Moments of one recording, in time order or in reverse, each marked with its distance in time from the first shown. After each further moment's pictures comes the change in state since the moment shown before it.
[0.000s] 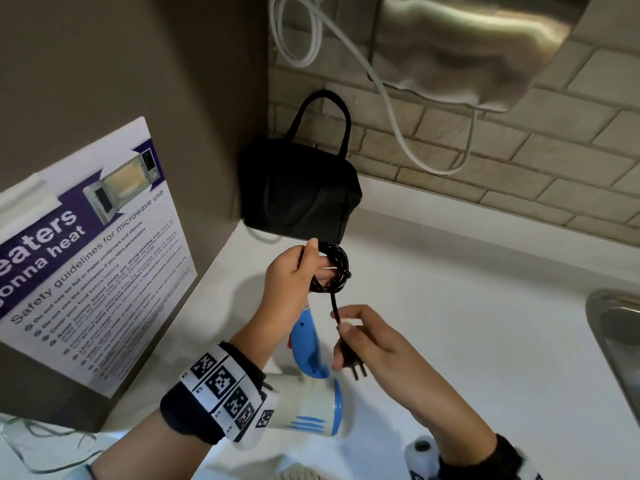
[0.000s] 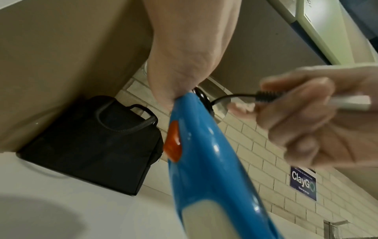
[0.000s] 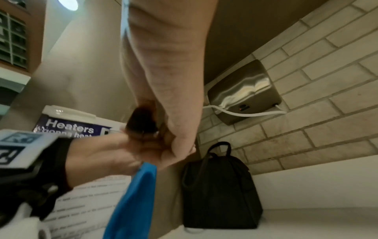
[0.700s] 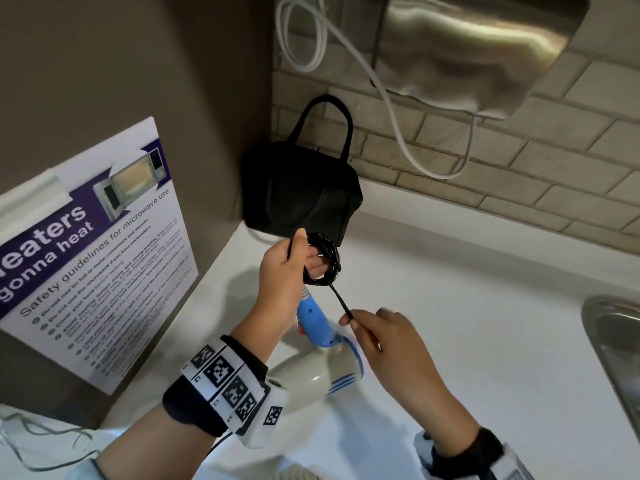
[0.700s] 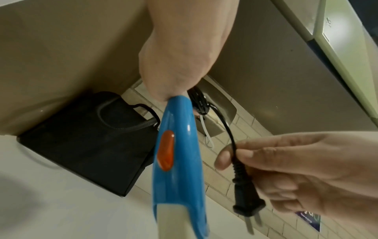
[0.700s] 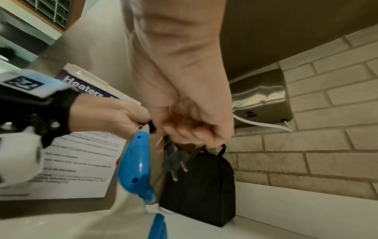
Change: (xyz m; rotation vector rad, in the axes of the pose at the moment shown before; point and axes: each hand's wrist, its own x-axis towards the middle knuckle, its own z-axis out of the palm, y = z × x) left_hand 0.004 0.007 -0.002 -0.268 0.129 -0.055; right_hand 0.018 0.036 -0.007 -0.729 0.291 -0.178
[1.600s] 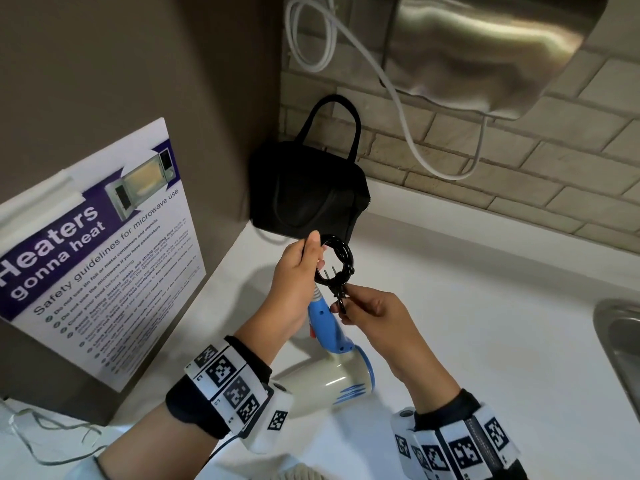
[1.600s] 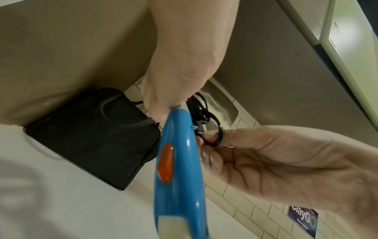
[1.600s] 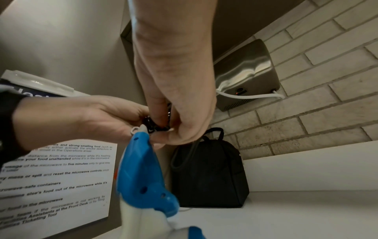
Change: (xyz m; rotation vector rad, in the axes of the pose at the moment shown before) left_hand 0.003 -0.008 -0.002 0.136 -0.115 -0.030; right_hand 0.037 -0.017 0.002 0.749 -0.074 0.185
